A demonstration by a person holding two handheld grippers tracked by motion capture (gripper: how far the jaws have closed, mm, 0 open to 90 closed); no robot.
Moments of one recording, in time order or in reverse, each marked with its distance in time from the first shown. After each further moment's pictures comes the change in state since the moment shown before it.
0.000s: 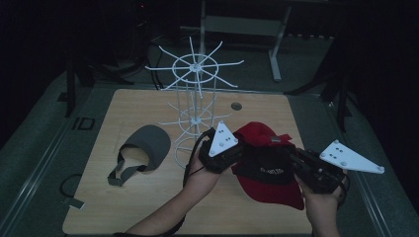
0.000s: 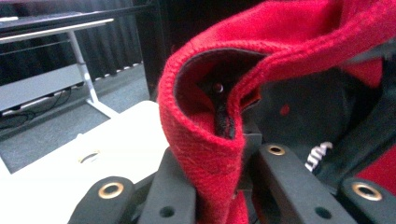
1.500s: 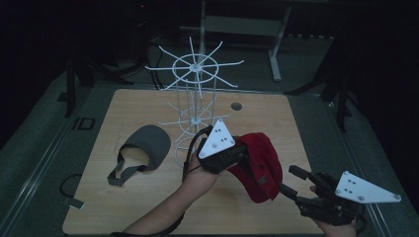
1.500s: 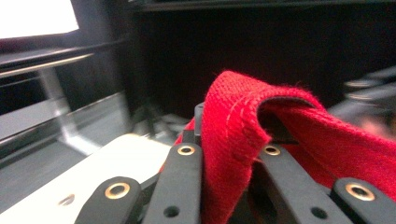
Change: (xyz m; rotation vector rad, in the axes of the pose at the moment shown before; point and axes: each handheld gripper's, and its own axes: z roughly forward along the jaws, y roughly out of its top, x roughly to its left) left arm 0.000 0.014 -0.019 -0.128 -0.152 0.069; right arm 0.000 -0.038 -0.045 0.045 0.196 -0.043
